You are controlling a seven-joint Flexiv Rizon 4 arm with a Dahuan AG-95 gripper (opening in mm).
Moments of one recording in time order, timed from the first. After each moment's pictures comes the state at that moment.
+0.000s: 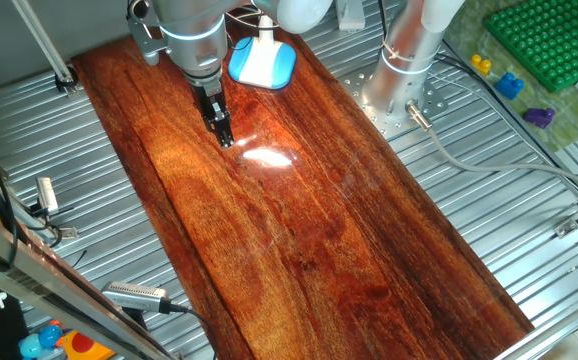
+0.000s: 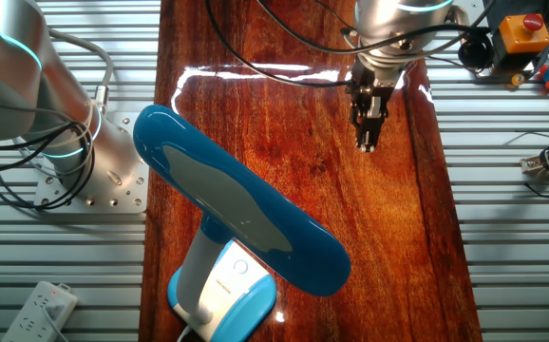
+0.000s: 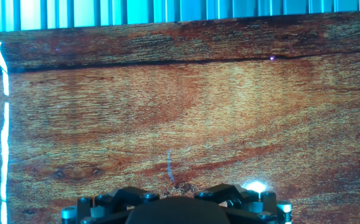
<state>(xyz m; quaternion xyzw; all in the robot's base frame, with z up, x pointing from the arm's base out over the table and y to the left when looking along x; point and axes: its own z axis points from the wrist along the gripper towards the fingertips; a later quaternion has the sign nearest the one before) 0.500 0.000 0.170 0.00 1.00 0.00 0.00</state>
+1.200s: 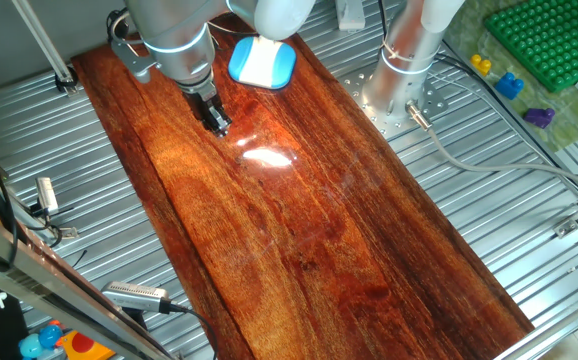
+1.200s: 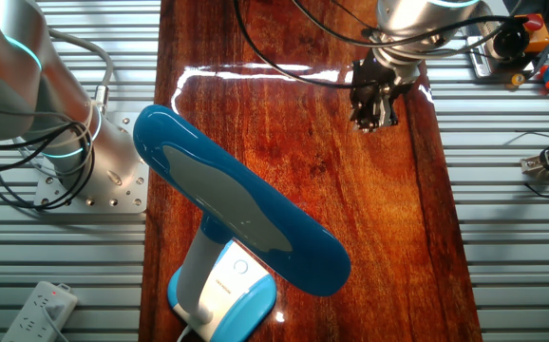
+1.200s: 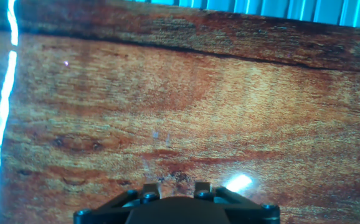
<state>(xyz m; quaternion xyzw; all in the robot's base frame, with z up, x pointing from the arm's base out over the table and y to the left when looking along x) 0.501 0.000 0.169 -0.10 0.99 -0.01 -0.05</state>
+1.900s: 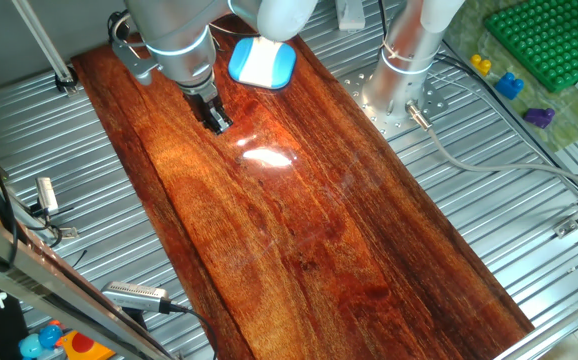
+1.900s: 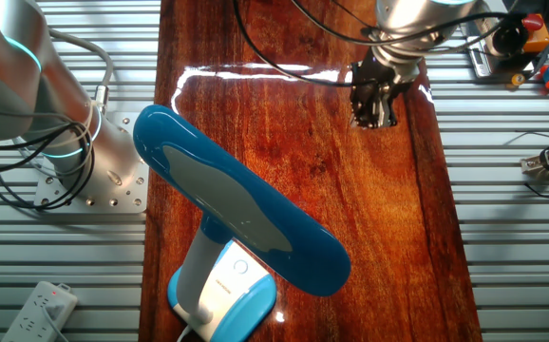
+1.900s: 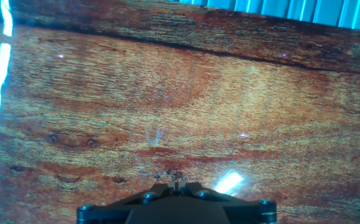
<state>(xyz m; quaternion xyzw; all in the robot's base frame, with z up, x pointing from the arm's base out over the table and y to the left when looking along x) 0.501 0.000 0.168 -0.10 0.99 -0.02 -0.05</state>
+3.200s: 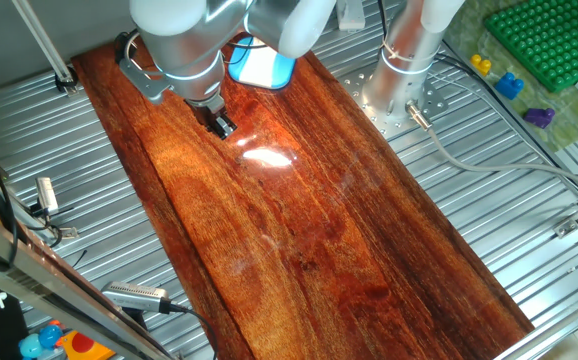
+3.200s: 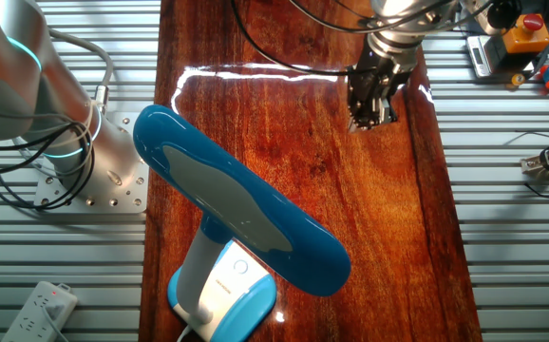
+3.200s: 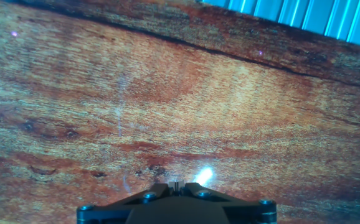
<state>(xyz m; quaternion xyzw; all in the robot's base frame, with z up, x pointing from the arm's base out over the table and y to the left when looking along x) 0.497 -0.005 0.160 -0.14 0.99 -0.07 -0.06</state>
